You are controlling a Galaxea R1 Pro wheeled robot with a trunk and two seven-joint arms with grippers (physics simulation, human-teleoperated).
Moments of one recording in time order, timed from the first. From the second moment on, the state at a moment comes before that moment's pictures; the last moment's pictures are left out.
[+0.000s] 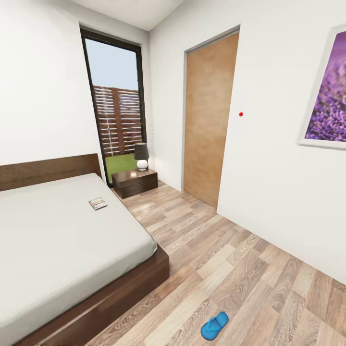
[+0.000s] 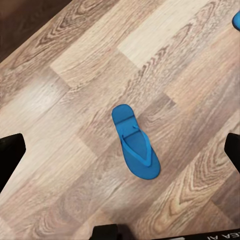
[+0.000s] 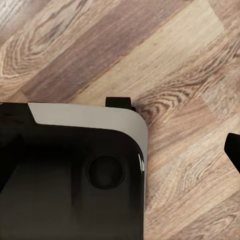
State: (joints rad) left arm -0.17 -0.03 -0.04 -0.23 -0.07 -0.19 0.00; right arm 0.00 -0.04 0.00 -0.18 0.00 -0.08 0.03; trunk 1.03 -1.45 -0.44
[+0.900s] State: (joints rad) left arm -0.17 -0.03 -0.04 -0.23 -0.08 -0.19 0.00; right arm 0.00 -0.04 0.00 -0.18 0.01 -0.08 0.03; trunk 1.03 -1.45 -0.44
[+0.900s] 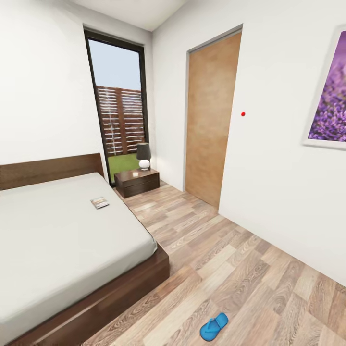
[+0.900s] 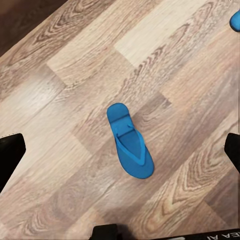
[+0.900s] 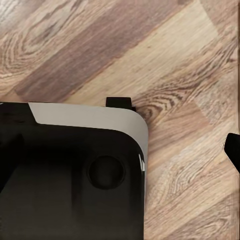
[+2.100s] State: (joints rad) left arm -0.17 -0.03 -0.04 -0.23 -0.07 -0.19 0.00; right arm 0.00 -0.05 0.00 -0.18 0.01 -0.08 0.03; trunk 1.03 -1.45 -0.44
